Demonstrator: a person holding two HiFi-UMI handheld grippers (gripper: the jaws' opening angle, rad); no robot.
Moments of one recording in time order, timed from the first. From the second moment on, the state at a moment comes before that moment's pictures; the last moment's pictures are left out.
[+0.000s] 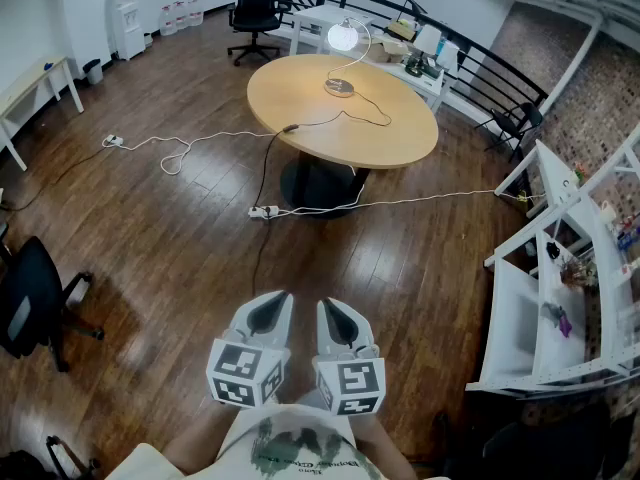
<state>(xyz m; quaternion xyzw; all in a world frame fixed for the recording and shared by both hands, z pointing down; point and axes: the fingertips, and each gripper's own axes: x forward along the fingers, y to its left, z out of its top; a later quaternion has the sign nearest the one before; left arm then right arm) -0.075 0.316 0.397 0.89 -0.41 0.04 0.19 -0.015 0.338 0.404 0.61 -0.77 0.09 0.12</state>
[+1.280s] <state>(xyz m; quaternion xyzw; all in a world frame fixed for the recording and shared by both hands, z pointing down) 0.006 0.104 0.407 0.87 -0.46 0.08 0.17 0.074 0.113 0.406 0.59 -0.80 0.09 0.08</state>
